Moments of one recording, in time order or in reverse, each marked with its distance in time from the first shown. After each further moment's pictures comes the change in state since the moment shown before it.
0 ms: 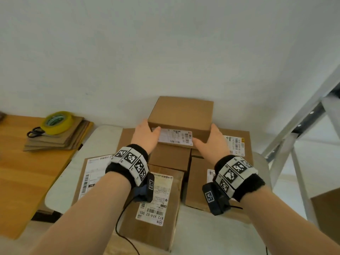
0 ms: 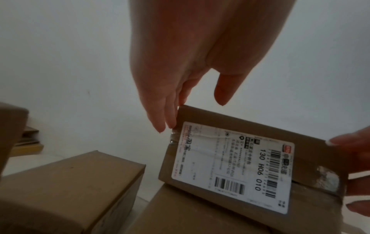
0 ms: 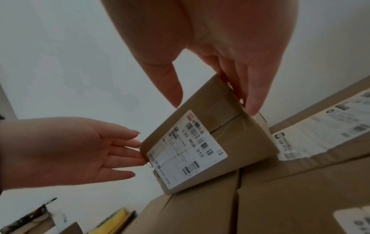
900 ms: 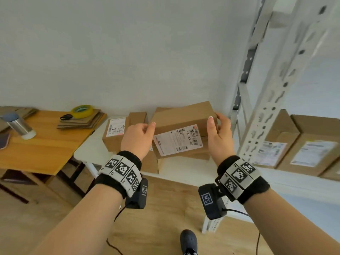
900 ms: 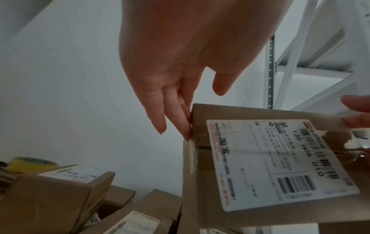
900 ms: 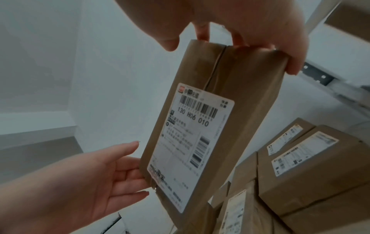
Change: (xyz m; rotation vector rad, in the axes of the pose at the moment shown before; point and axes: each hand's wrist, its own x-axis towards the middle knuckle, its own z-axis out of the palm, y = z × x) left_hand -0.354 0.004 -0.048 0.044 0.221 0.261; right_hand -0.320 0.044 -0.089 0.529 0.340 -0.230
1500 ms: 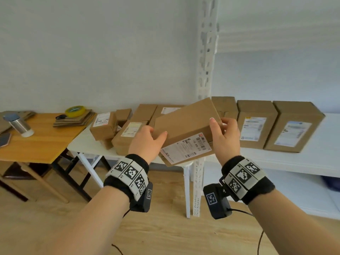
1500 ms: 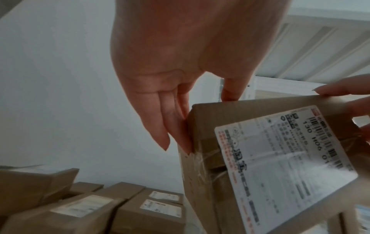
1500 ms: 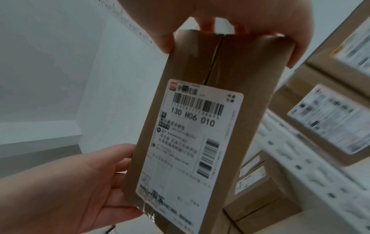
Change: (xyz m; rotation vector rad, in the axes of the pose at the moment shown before) left_hand -0.151 0.103 0.040 -0.006 -0.092 -0.026; right_hand -0.091 -0.002 -0.174 -0.005 0.080 0.053
